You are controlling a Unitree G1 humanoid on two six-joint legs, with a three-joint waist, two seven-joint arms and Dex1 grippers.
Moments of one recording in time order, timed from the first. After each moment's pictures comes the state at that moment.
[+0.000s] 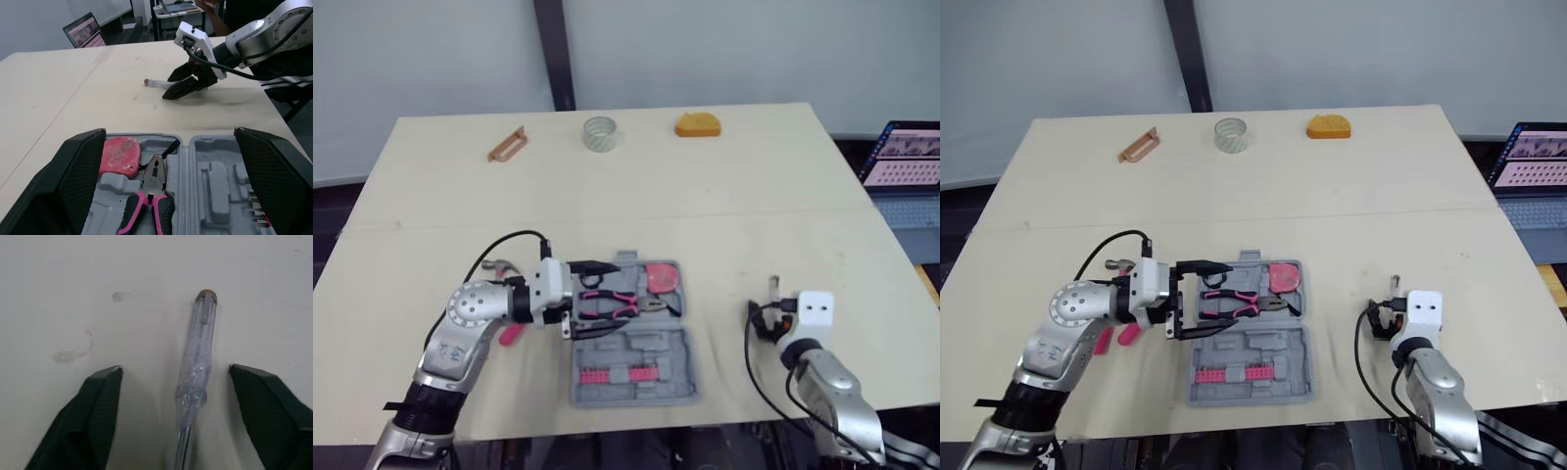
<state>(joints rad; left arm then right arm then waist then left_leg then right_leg) -0.27 0.55 -0.10 -0.18 -0.34 0.07 -1.03 0.06 -0.22 -0.24 -0.16 0.19 0.42 0.16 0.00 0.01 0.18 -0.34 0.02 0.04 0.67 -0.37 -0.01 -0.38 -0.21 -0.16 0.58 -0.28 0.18</state>
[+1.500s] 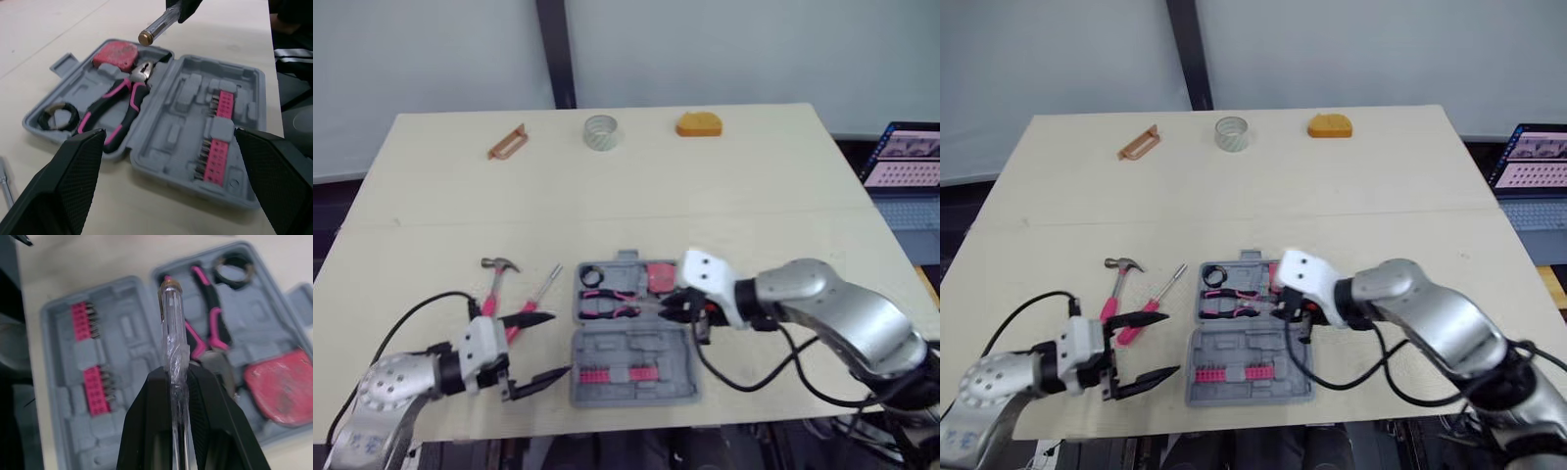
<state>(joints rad) 0.34 0.68 0.22 -0.39 -0.39 0.02 -0.99 -0.63 -0.76 0.44 -0.59 0.45 1.08 0.83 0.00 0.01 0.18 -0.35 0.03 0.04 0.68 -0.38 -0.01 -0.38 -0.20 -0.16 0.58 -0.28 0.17</state>
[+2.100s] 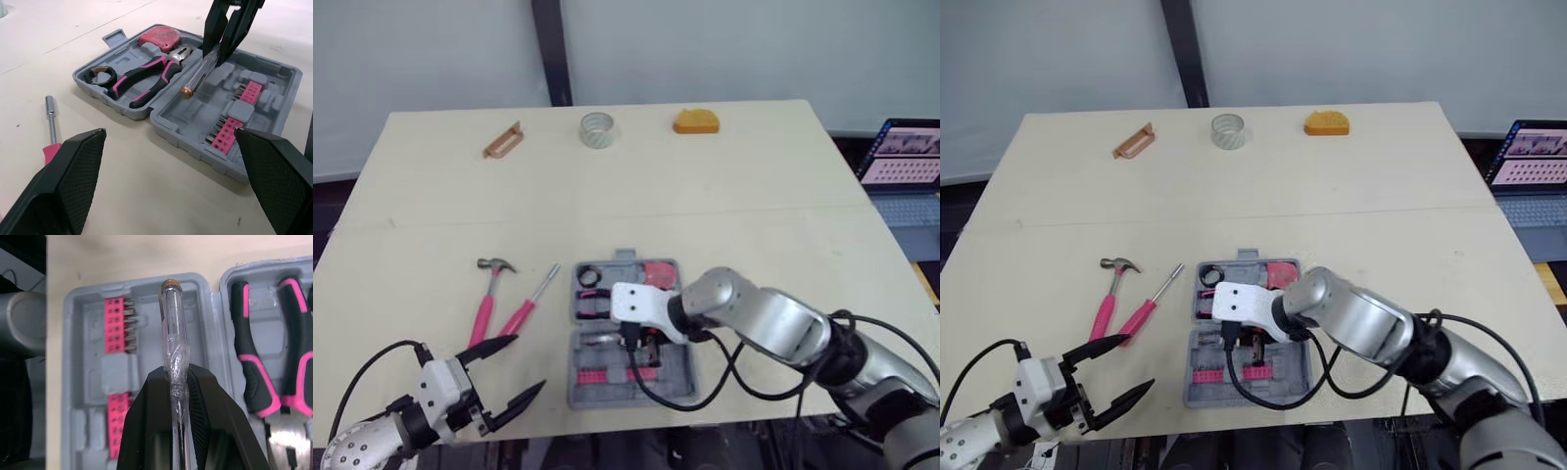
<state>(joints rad) 0.55 0.52 0.33 -0.39 -0.39 -0.13 -0.91 -0.82 -0.57 0.78 -0.46 0.29 1.11 0.81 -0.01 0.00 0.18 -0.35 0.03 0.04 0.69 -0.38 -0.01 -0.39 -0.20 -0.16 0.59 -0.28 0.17</state>
